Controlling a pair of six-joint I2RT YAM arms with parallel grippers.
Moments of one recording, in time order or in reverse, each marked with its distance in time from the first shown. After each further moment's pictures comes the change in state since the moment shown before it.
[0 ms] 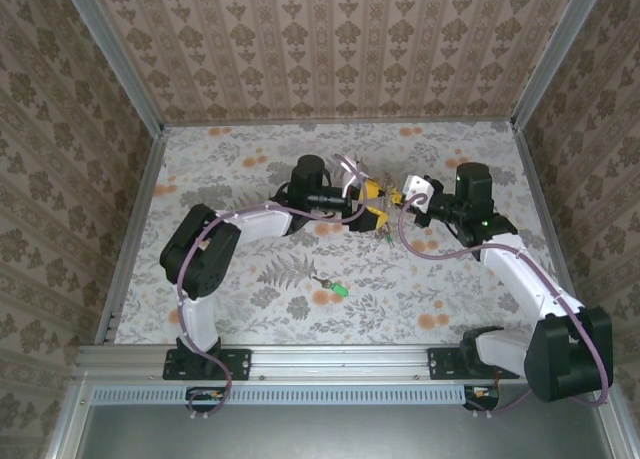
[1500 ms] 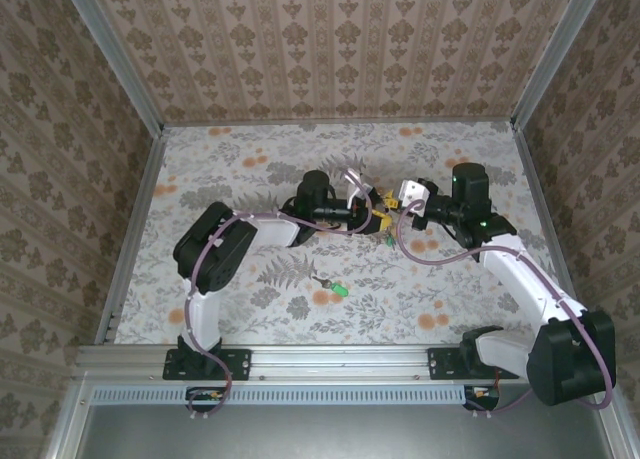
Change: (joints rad) left arm -0.033 0.072 -0.072 0.203 -0.058 -0.077; right arm 0.025 -0.015 0.018 -0.050 -0.047 -0.064
